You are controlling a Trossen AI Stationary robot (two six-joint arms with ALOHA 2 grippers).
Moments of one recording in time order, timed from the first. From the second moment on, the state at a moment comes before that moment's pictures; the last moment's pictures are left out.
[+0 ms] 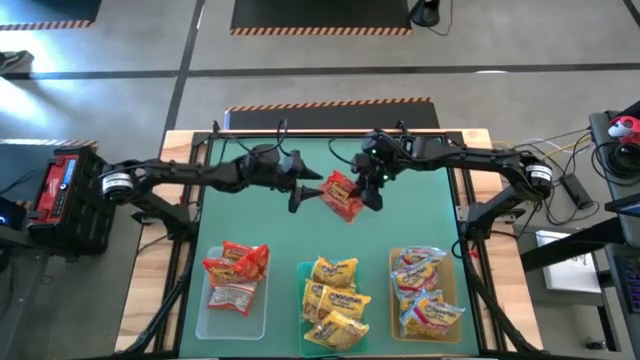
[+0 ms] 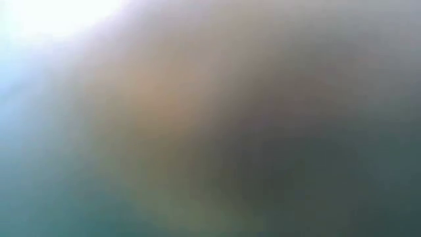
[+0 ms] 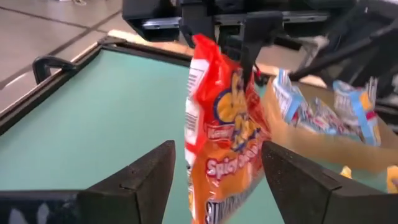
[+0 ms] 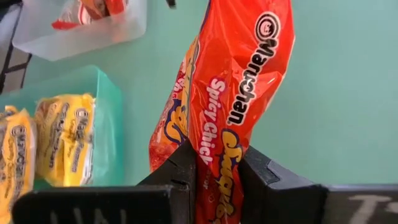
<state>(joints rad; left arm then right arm) 0.31 1.45 0.77 0.39 0.30 -0.12 -0.34 1.50 1.18 -0.54 -0.45 -0.04</state>
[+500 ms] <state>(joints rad) 0.31 1.48 0.89 0.23 0.27 -0.03 -0.34 1.50 1.19 -0.57 -0.45 -0.29</state>
